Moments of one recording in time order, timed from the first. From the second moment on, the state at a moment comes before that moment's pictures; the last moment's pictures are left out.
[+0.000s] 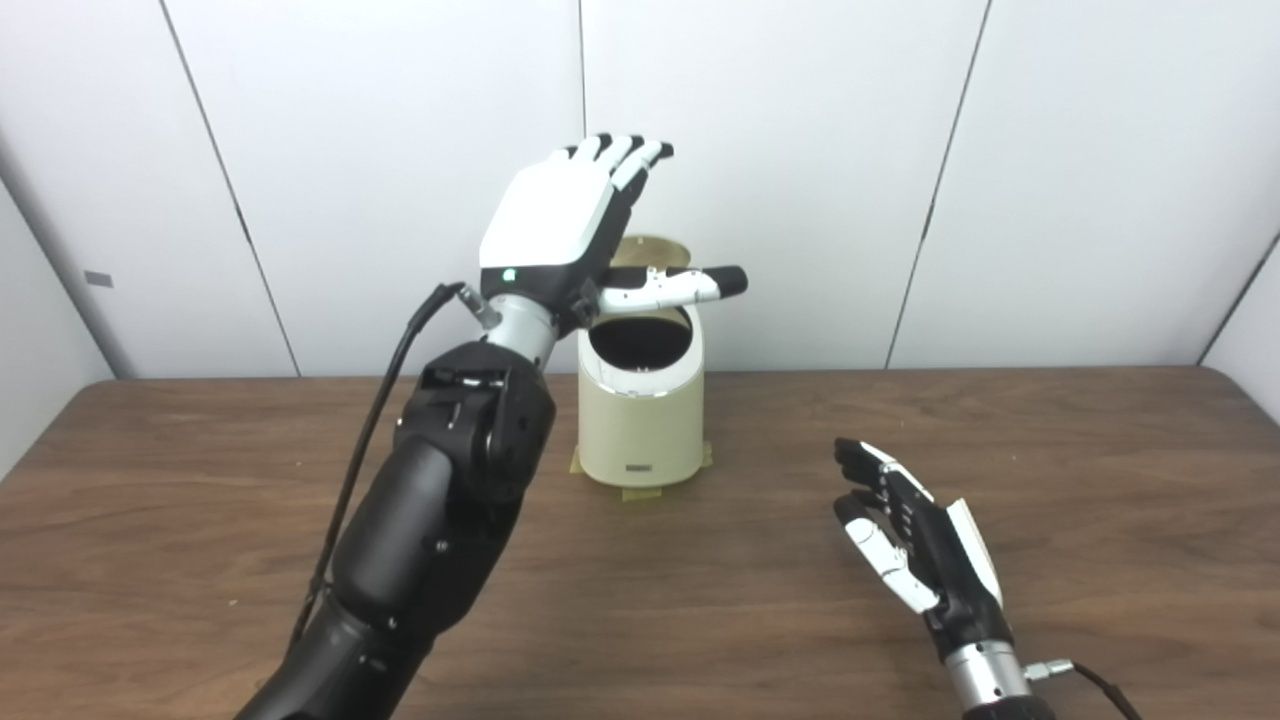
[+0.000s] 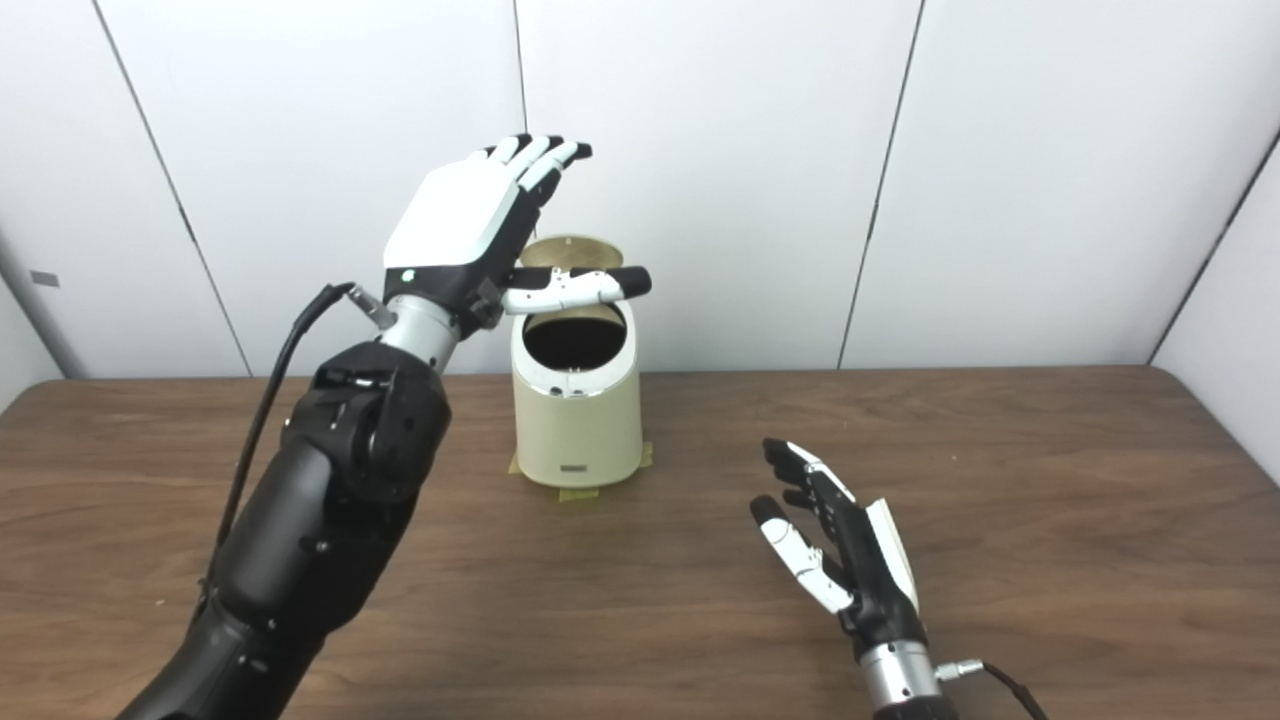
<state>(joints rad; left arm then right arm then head) -0.79 0.14 -0.35 -0.06 1.02 0.40 -0.31 -0.07 -0.14 0.04 -0.01 -0.23 -0.11 -0.07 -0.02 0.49</state>
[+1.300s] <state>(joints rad) -0.77 0.13 -0.43 0.07 1.03 0.45 -0.33 -0.07 -0.14 0.05 -0.04 -0.26 -0.03 -0.01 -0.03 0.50</state>
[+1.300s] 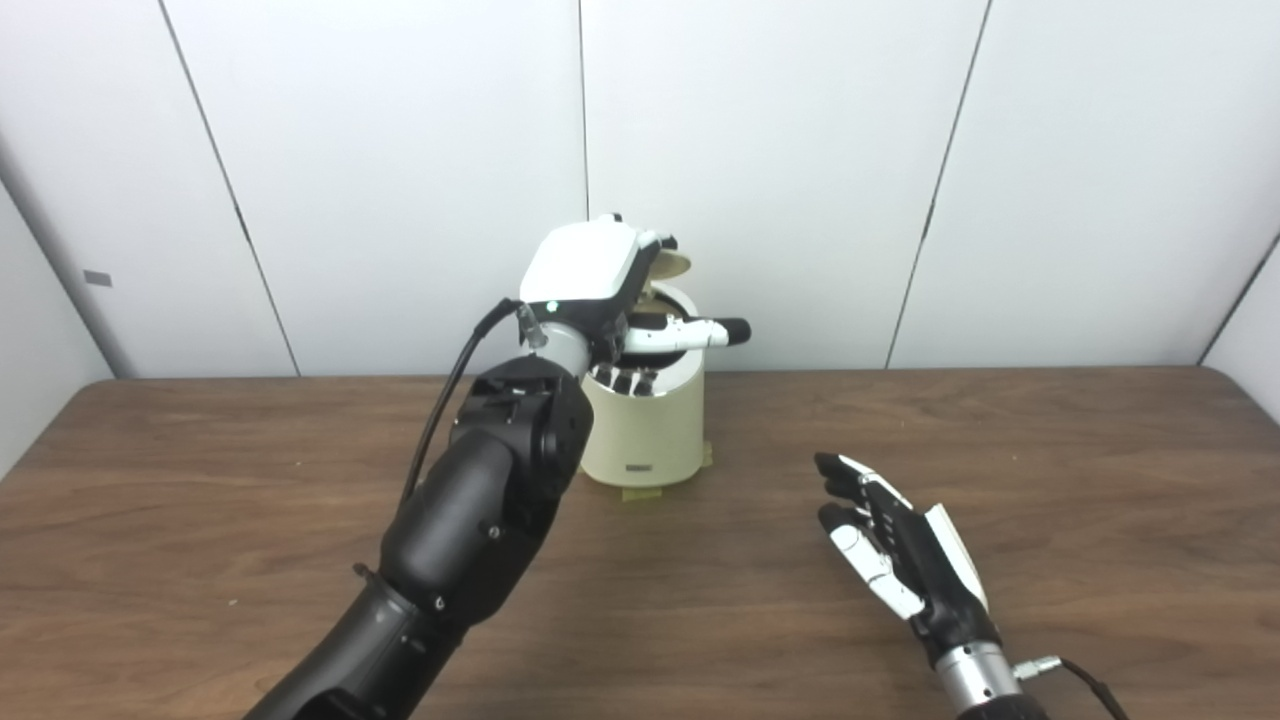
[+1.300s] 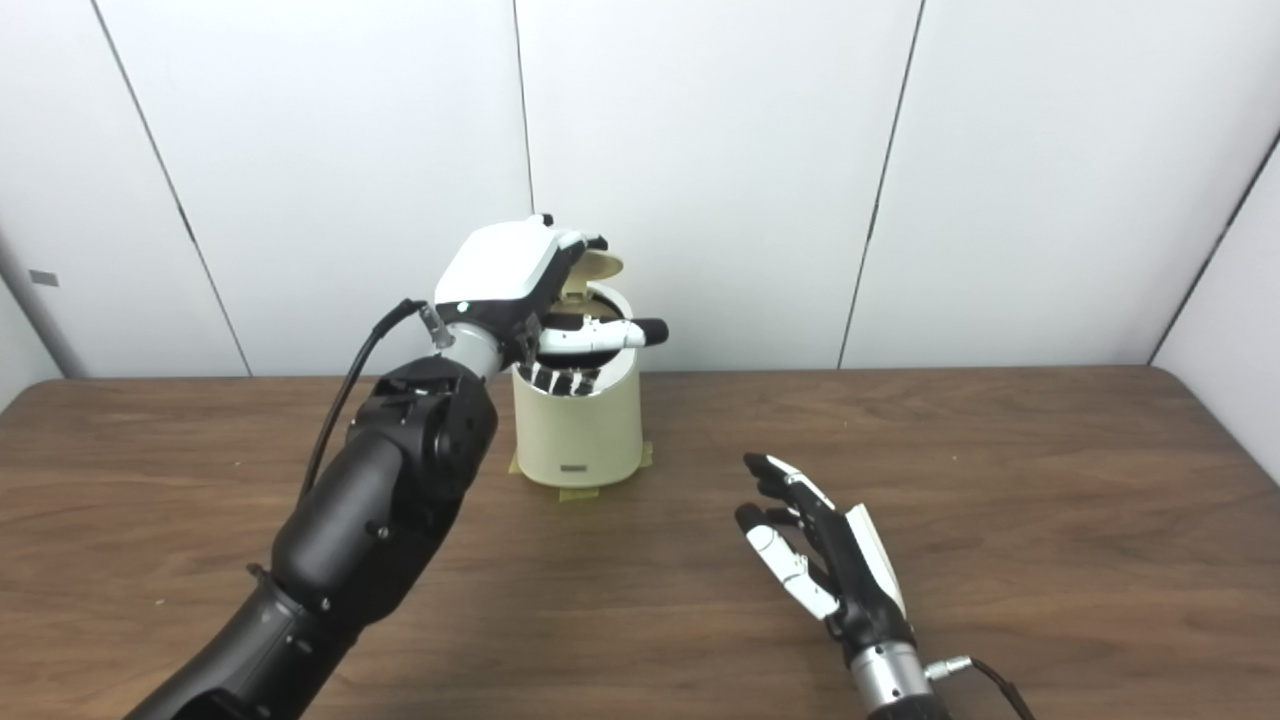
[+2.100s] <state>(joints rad) -0.62 0.14 -0.46 -0.01 1.06 0.45 -0.37 -0.06 -0.14 0.06 -0.07 -0.26 -0.01 0.00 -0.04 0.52</state>
